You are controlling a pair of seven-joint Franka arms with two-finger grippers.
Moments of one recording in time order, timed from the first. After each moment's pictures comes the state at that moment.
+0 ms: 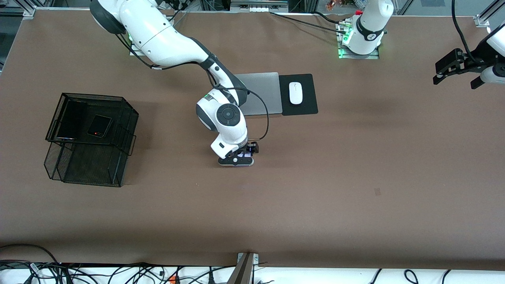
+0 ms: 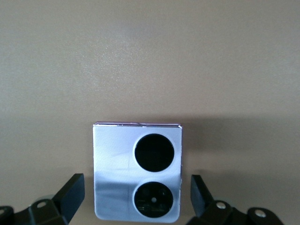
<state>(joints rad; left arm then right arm) -0.07 -0.07 0.04 -1.58 -0.01 1.51 0.07 0.53 0.93 0.21 -1.33 -0.25 2.32 0.81</state>
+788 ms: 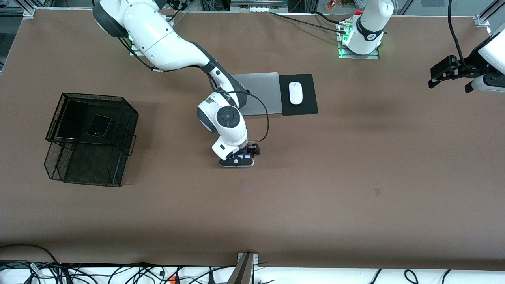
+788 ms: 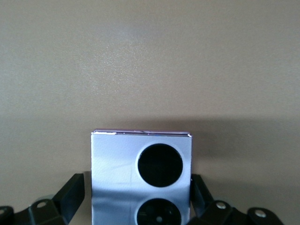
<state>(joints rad) -0.06 -0.05 0.04 -1.60 -0.01 1.51 0.07 0.53 0.96 0.21 -1.33 -0.26 2.38 0.81</state>
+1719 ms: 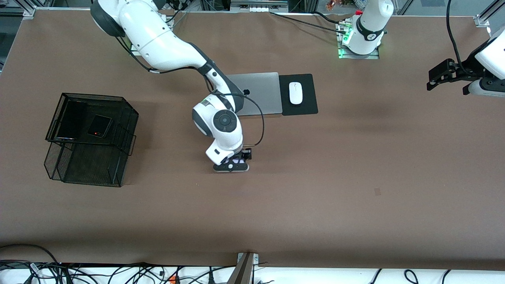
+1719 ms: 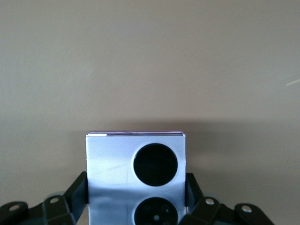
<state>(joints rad) -0.06 -0.03 0.04 -1.60 -0.01 1.51 0.07 0.51 0.91 0.16 -1.25 -0.27 2.20 0.73</state>
